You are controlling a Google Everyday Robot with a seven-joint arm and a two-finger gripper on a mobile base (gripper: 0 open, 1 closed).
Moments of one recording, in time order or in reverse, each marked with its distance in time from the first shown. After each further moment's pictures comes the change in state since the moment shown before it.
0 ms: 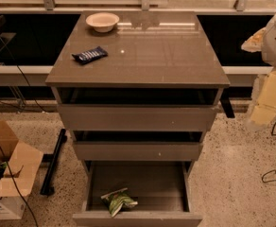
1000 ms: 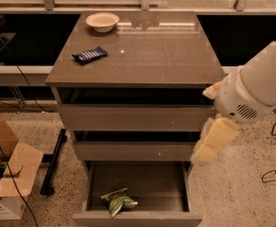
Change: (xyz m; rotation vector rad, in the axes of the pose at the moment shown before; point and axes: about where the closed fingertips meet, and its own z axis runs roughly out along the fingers) arm -0.041 0.054 0.097 -0.142 -0.208 0.135
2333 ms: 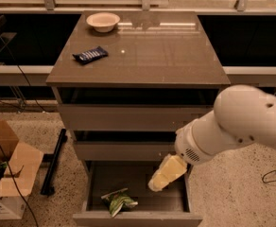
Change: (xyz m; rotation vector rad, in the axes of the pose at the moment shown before) arm 0.005 0.032 0.145 -0.054 -0.079 0.209
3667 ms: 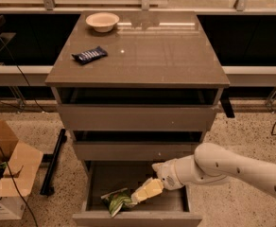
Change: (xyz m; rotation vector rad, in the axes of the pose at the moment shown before) arm 0.047 -0.013 0.215 -0.313 -0.300 0.232
